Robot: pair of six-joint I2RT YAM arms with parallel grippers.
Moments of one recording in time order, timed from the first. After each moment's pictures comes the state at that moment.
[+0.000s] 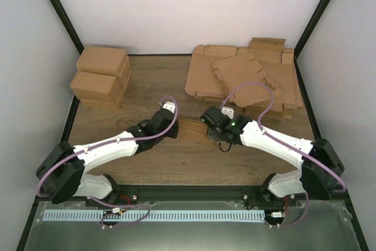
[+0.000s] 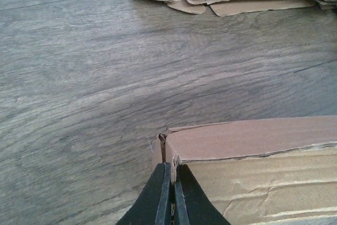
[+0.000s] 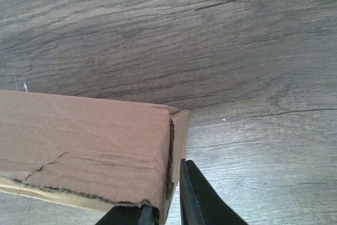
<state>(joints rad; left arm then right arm) -0.84 1.34 0.71 -0.12 -0.27 -0.44 0.87 1.36 0.94 -0.75 0.31 1.00</state>
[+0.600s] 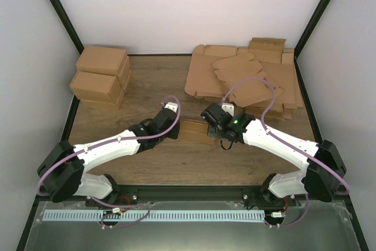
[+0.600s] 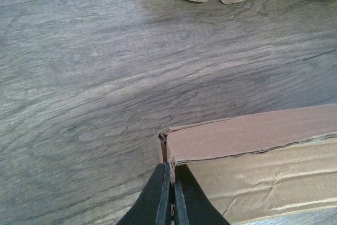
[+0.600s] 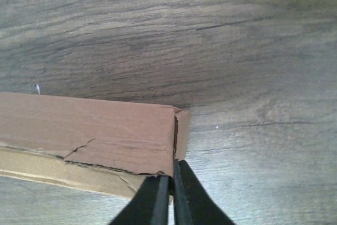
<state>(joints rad) -0.87 1.36 0.77 -0.23 -0.31 -0.44 0.87 1.33 1.00 -0.83 0.34 0.94</state>
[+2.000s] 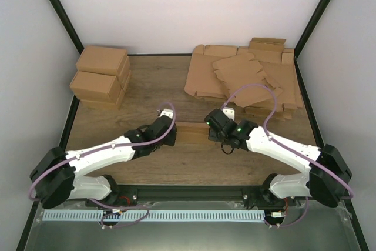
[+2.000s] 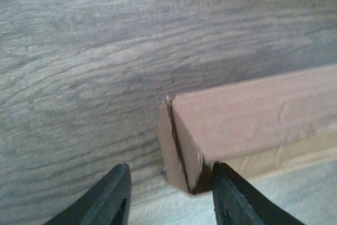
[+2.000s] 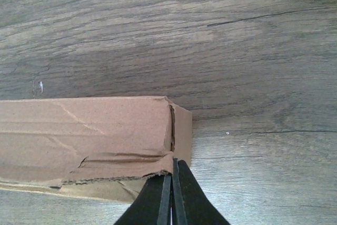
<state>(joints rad) -0.91 1.28 0.70 -0.26 -0.34 -0.52 0.87 1.27 0.85 -0.65 0.32 0.92</state>
